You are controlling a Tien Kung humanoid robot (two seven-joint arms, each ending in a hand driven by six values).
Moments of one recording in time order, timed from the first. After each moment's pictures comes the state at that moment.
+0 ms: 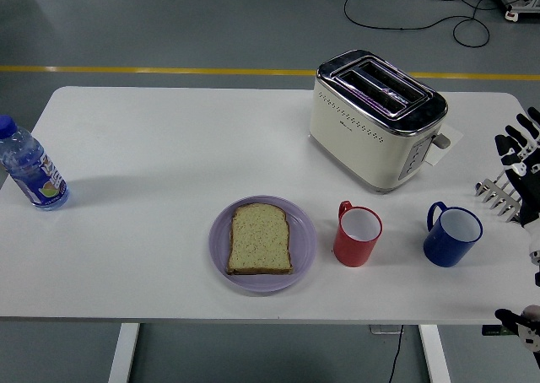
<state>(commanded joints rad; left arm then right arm) -0.08 0.02 -0.26 -0.20 0.48 0.11 0.04 0.01 -0.17 1.44 1.52 -0.84 -0.24 0.35</state>
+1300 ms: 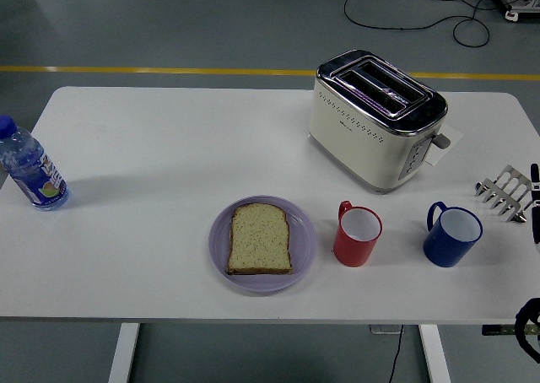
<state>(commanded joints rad) -0.07 0.02 -0.23 -0.20 0.47 0.11 0.04 -0.01 -0.11 1.59 1.41 -0.01 -0.07 0.29</state>
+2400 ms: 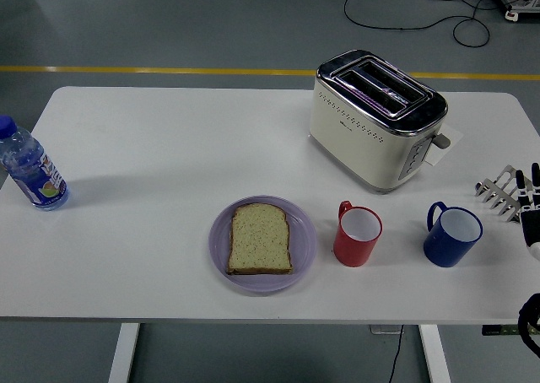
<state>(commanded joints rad) -0.09 0.02 -0.25 -0.20 0.48 0.11 0.04 0.01 -0.10 1.62 1.39 -0.03 -0.13 0.16</state>
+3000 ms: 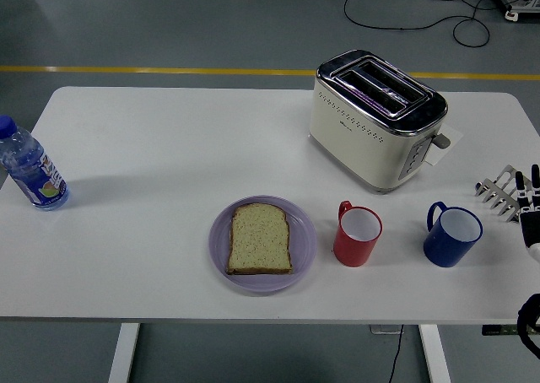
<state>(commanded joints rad) -0.09 0.02 -0.25 -0.20 0.48 0.11 0.04 0.01 -0.10 1.62 1.39 -0.02 -0.13 0.17</state>
